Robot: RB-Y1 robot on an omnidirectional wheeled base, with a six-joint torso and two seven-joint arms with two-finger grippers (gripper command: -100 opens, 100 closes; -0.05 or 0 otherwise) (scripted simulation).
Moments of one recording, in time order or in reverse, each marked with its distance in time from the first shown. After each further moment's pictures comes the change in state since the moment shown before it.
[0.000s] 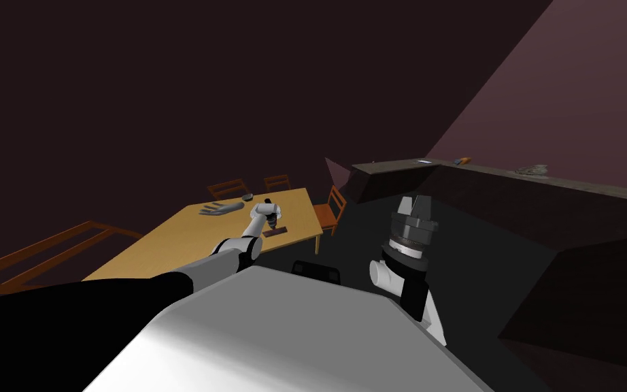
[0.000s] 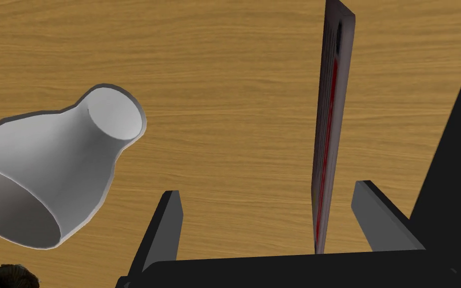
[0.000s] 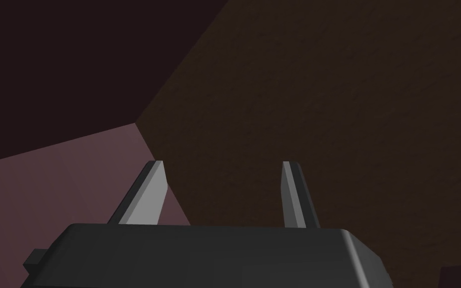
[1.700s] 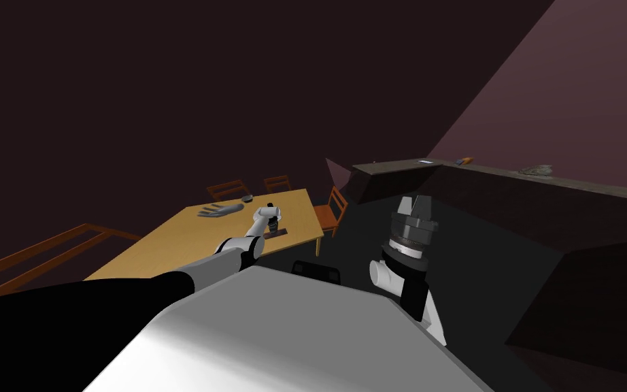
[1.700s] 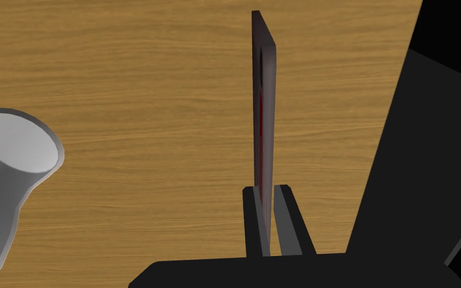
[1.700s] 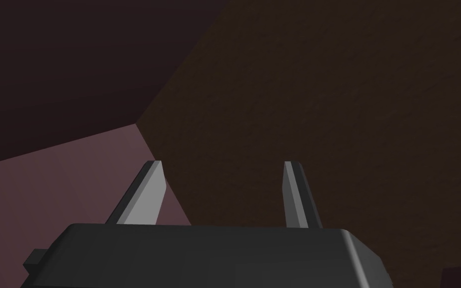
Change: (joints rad) left arm -0.018 -0.027 0.019 0.133 -0.016 0.072 0.022; right arm 0.000 0.000 0.000 0.000 0.000 0.000 0.000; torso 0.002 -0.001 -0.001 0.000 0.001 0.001
